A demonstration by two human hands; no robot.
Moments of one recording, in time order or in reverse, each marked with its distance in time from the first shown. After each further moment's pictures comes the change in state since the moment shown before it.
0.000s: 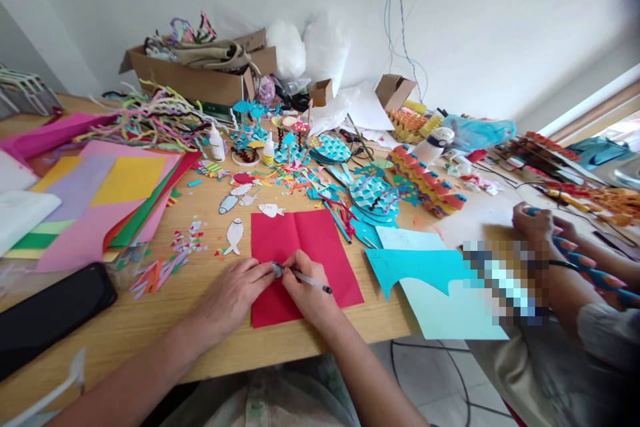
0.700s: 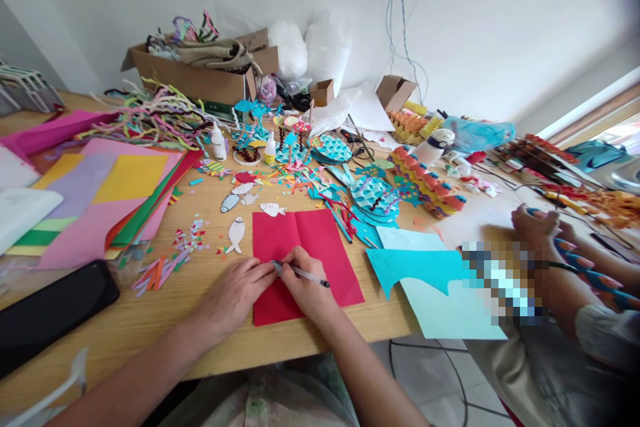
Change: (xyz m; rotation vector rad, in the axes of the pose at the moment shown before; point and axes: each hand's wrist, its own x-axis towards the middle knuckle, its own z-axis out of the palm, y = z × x) left_hand -0.004 -0.001 0.008 0.002 0.050 -0.009; right_hand 0.005 -0.006 0.002 -0.031 0.005 0.009
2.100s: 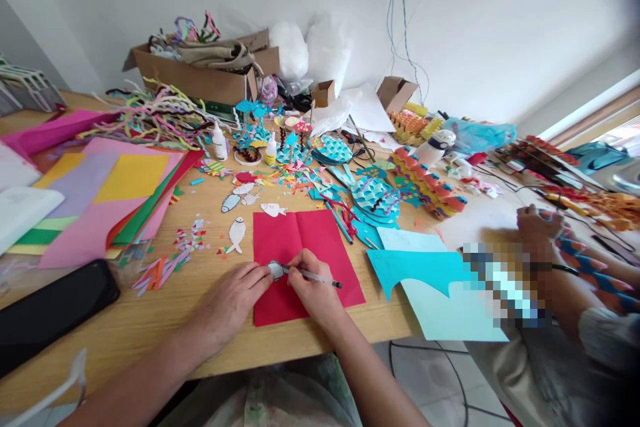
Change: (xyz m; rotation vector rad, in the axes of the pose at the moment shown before) left_hand -0.005 0.007 -0.008 0.022 -0.038 -0.026; right_hand -0.006 0.006 -0.006 0.088 0.046 0.007
